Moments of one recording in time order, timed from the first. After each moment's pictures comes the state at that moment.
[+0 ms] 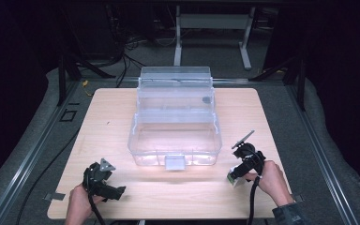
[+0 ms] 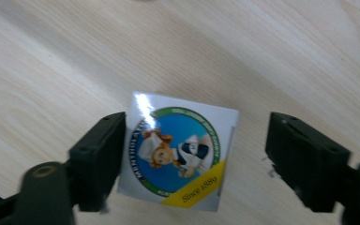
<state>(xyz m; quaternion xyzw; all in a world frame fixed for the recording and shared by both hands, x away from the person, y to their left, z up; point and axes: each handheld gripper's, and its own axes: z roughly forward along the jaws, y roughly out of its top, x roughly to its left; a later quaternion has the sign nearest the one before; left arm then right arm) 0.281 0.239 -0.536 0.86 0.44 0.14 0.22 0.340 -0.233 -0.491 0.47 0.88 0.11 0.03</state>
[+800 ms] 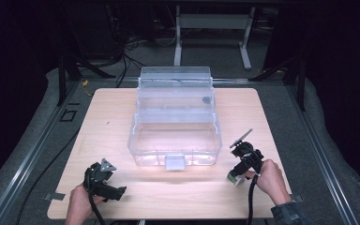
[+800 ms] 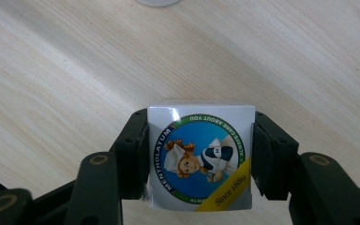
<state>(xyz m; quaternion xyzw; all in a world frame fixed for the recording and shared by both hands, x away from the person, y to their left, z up) 0.281 0.238 -0.536 0.86 0.44 0.14 0.22 0.344 -0.230 -0.489 0.47 0.88 0.11 0.02</state>
